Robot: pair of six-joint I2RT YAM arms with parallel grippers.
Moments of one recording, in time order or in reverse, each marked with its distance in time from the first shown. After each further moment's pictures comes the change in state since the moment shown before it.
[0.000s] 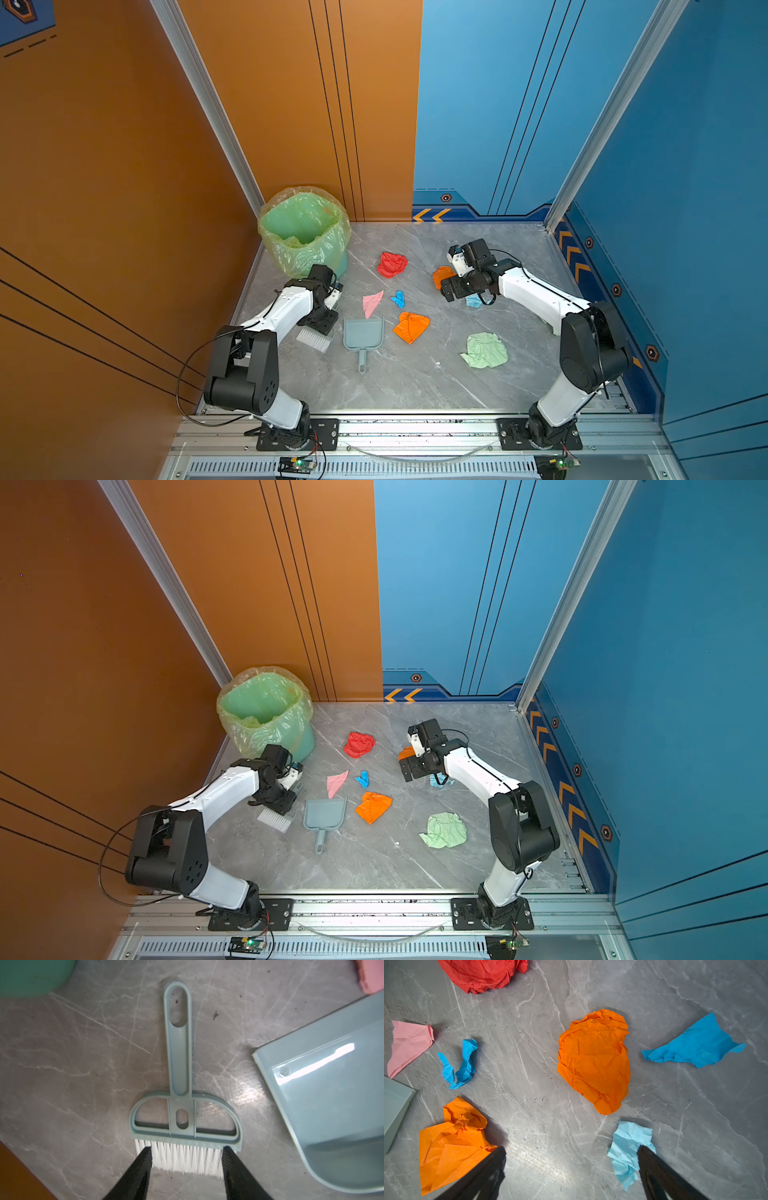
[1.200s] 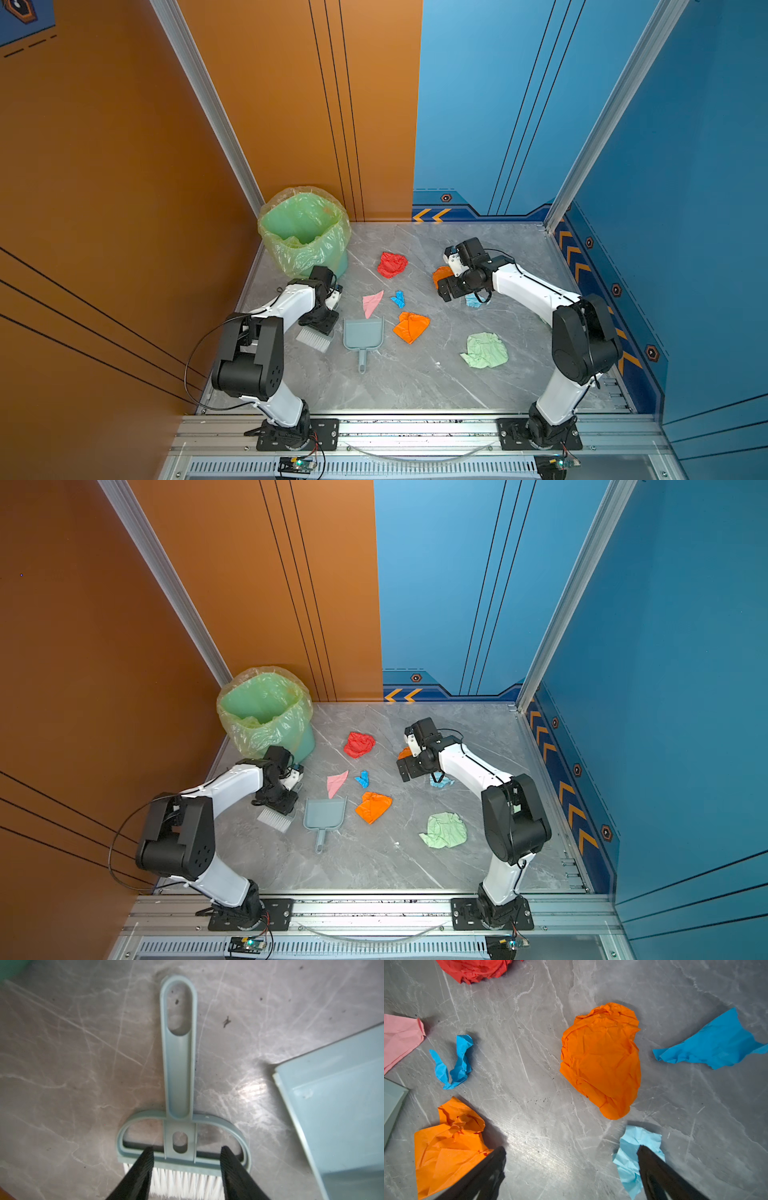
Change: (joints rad) left arm 0.021 0.080 0.000 0.049 0.023 -0.019; right arm 0.012 0.070 0.060 -0.044 0.000 0.000
